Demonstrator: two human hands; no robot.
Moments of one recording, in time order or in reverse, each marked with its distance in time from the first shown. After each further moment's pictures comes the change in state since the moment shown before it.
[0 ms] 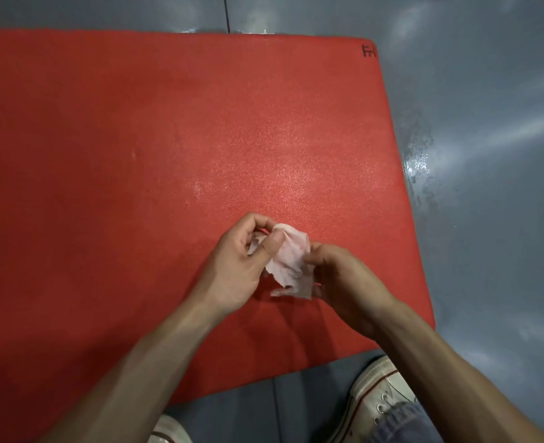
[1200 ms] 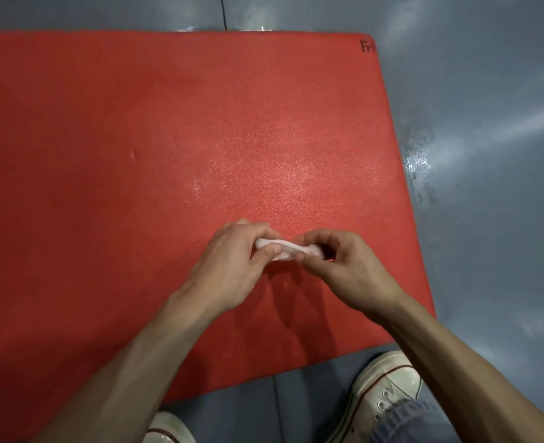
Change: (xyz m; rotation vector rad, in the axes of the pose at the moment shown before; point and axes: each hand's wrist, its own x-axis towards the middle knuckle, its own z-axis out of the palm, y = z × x) left_hand 0.000 0.018 -0.011 0.693 -0.083 0.031; right_hand -0.001 -0.006 -0.015 -0.684 0.203 -0.270
